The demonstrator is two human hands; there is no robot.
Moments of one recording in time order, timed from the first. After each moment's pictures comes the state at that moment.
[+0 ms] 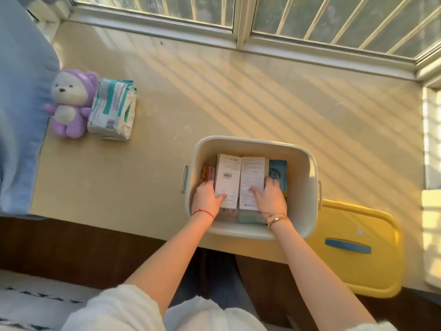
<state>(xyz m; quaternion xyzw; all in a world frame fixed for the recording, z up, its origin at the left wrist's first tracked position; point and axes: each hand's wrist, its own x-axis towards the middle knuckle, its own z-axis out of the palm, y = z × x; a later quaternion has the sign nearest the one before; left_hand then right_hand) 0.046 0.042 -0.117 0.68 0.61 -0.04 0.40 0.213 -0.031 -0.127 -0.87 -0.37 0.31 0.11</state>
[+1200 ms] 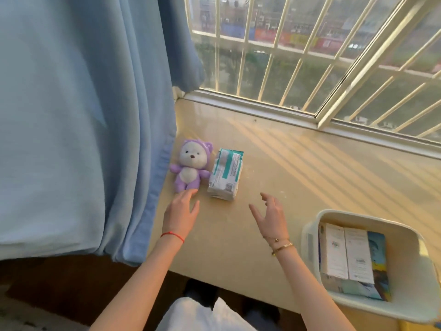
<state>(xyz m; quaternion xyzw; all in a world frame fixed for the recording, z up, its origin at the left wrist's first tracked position) -0.316 0.288 -0.014 0.74 0.59 0.16 0.28 -0.081 0.201 -0.027 -0.81 -0.45 0.27 0.26</state>
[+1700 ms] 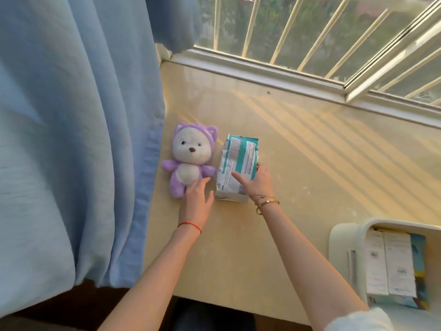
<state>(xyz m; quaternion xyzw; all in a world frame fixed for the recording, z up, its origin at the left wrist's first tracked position) -0.286 0.381 -0.138 0.71 0.58 0.14 0.37 -0.101 0.367 -0.143 -0.85 -0.34 0.35 0.22</state>
